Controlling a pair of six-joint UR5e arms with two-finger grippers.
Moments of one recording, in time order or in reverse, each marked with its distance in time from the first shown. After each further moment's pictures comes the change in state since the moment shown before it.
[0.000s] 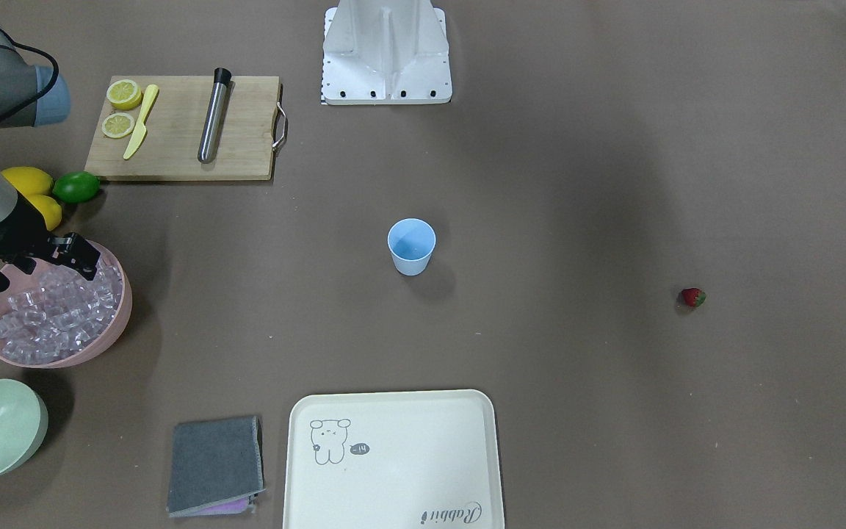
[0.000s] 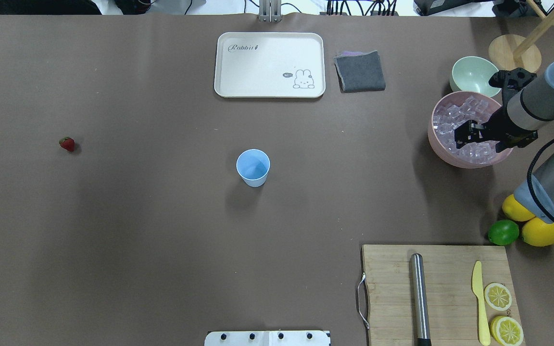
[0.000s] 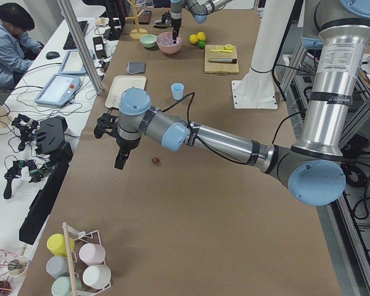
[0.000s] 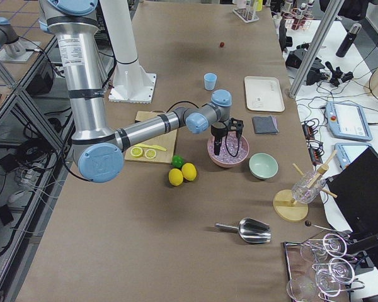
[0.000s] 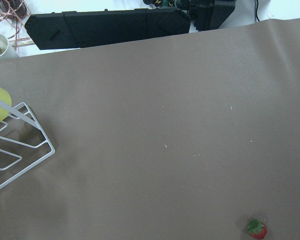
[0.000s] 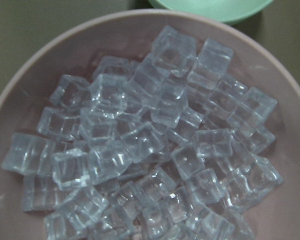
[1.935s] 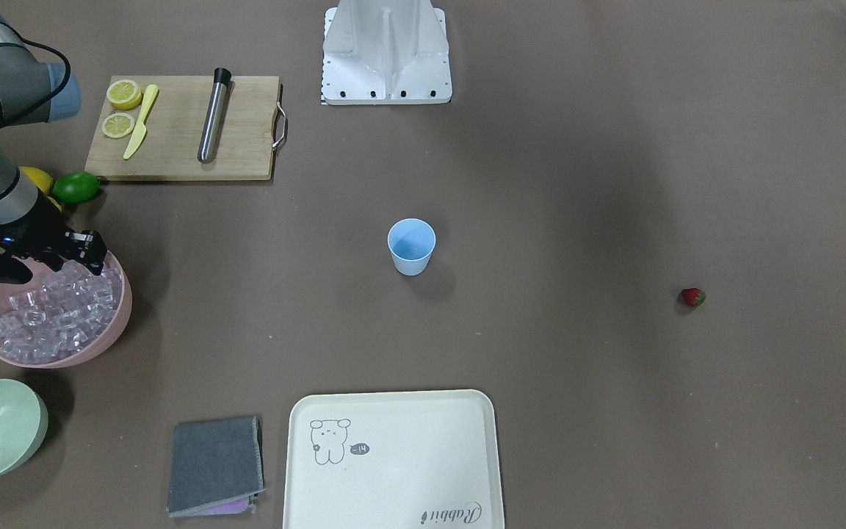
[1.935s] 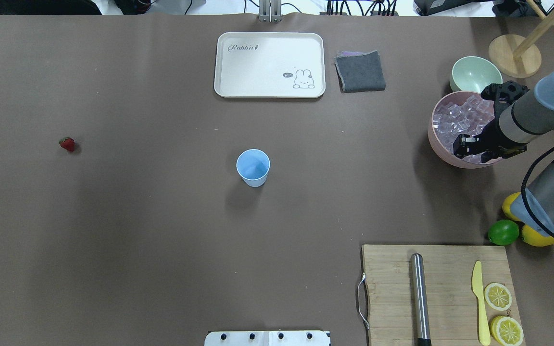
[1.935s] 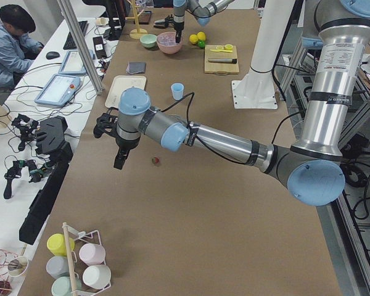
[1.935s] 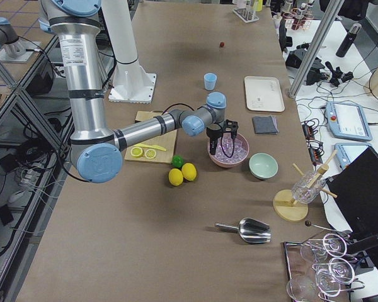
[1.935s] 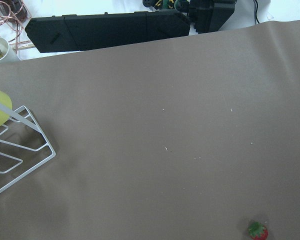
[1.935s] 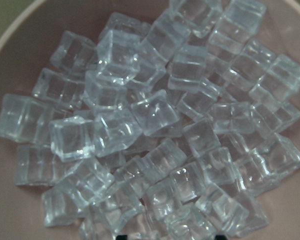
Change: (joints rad) left arm 0.000 0.000 0.003 -0.007 0.005 0.000; right arm -0.045 -0.016 0.004 0.029 -0.026 0.021
